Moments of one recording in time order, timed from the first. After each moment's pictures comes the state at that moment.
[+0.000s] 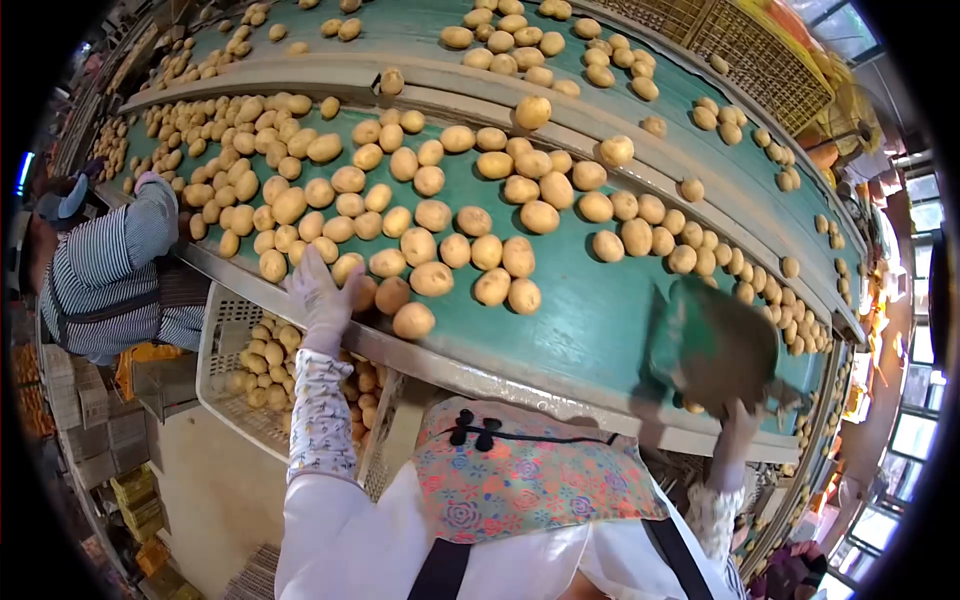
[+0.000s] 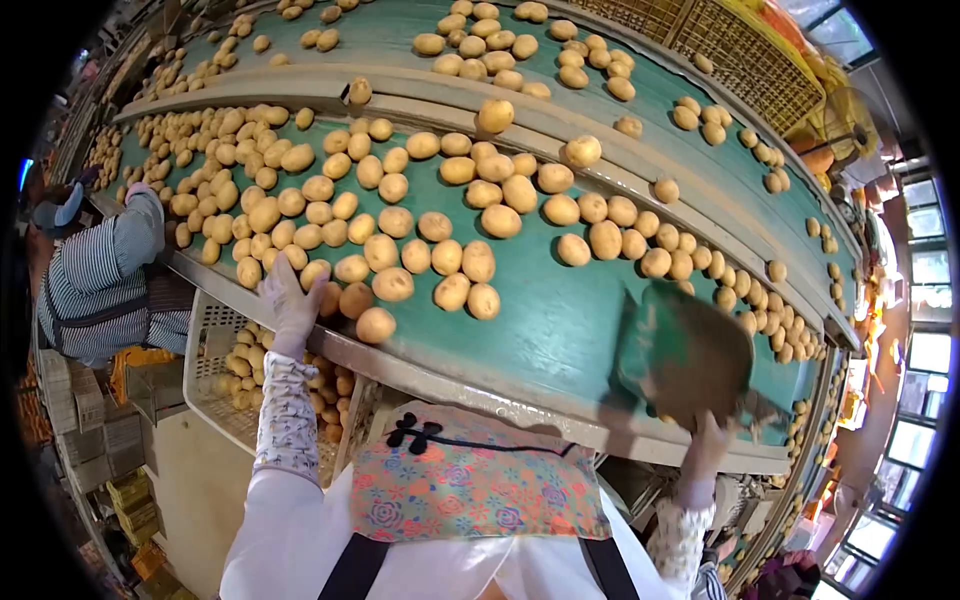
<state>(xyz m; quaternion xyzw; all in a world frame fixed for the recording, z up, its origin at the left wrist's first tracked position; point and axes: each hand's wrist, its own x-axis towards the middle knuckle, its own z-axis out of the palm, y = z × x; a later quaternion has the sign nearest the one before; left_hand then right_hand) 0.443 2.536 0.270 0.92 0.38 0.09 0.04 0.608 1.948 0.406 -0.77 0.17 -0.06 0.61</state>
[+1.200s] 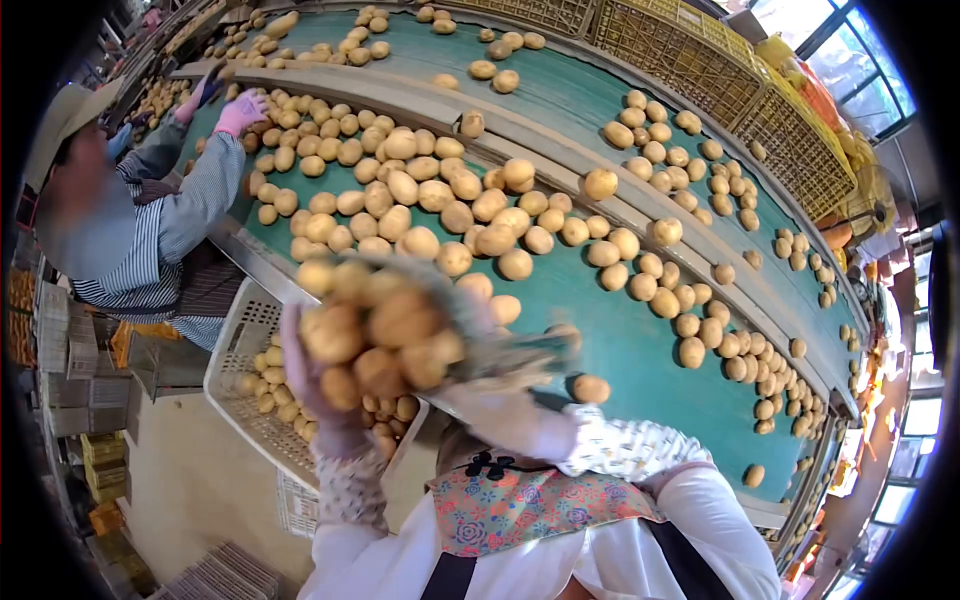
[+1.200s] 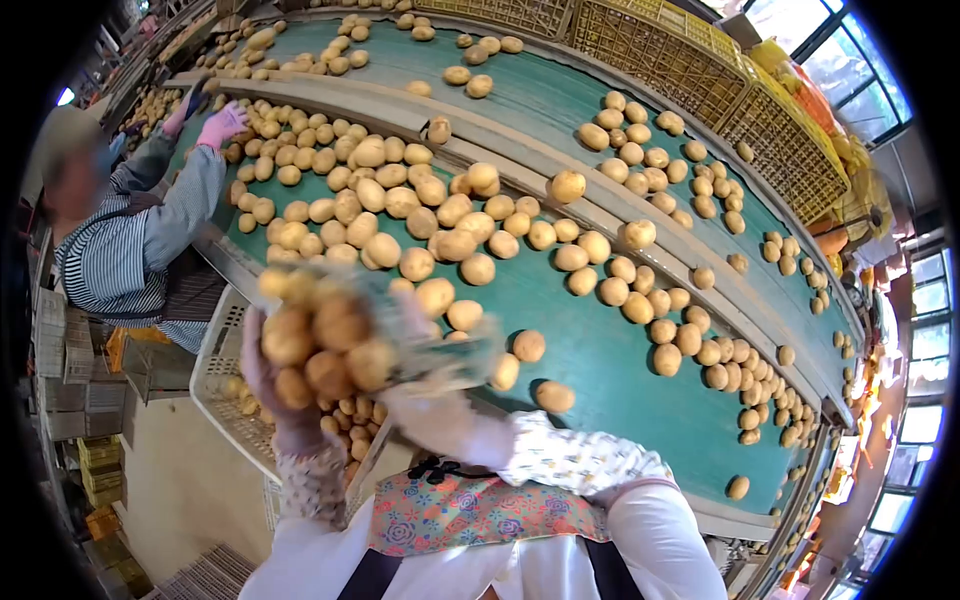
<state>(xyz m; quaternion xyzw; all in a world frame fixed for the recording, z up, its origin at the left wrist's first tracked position) 0.343 2.751 0.387 0.71 0.32 0.46 0.42 0.478 2.592 0.402 -0.60 -0.42 0.42 0.54</state>
